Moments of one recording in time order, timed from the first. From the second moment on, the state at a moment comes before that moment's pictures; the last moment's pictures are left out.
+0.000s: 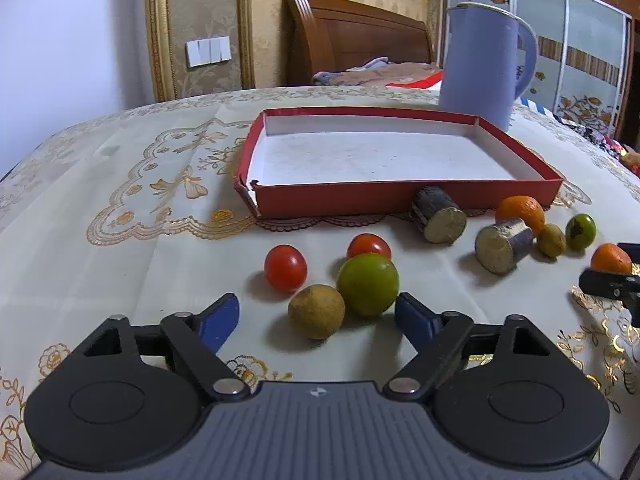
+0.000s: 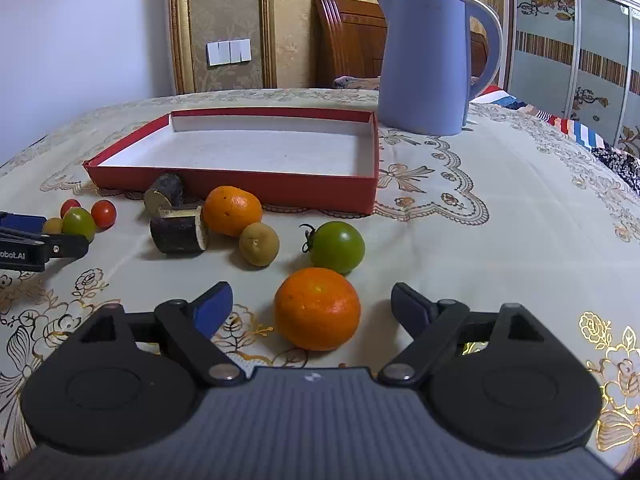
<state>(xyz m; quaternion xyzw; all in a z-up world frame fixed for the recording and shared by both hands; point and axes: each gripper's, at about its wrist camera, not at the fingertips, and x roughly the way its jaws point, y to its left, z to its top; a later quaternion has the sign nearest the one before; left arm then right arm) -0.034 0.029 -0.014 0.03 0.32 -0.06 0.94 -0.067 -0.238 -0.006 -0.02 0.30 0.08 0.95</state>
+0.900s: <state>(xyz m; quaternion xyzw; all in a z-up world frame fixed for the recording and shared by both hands) -0.043 0.036 -0.013 0.05 0.31 -0.10 0.95 -0.066 -0.240 -0.010 -0.01 0.30 0.08 0.95</state>
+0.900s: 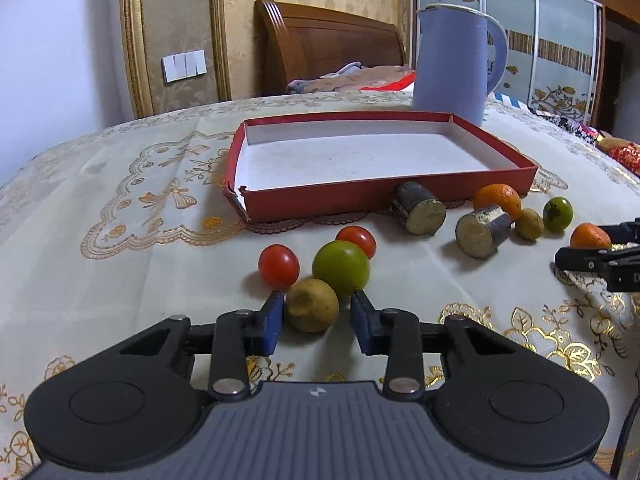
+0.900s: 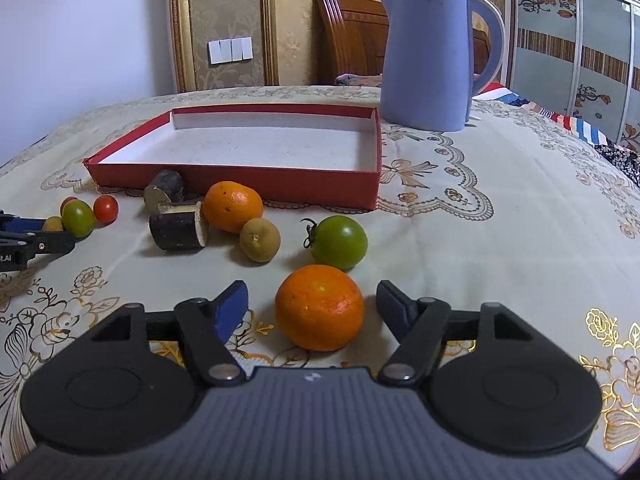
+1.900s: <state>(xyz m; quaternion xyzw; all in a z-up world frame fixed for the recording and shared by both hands) -0.057 0.024 -0.012 0.08 0.29 -0.05 0.95 -0.075 -0.244 -0.007 0.00 0.26 0.07 0.96</state>
